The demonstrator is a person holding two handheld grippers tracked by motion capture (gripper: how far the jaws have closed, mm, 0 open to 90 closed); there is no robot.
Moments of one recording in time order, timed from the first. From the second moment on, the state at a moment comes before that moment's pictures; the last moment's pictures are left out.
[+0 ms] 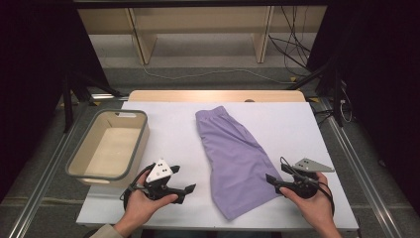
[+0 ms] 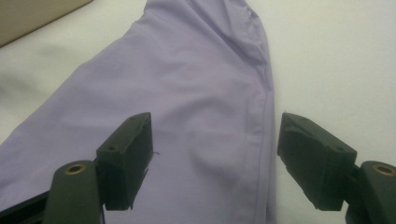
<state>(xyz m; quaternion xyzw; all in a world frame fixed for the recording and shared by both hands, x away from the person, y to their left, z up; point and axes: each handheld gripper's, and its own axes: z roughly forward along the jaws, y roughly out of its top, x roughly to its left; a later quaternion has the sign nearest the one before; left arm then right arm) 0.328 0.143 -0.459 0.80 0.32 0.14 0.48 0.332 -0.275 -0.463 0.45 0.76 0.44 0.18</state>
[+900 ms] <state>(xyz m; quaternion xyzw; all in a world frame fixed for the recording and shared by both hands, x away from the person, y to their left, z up) 0.331 0.135 -0.465 0.81 0.33 0.09 0.47 0.335 -0.278 -0.465 0.46 0.76 0.42 0.18</state>
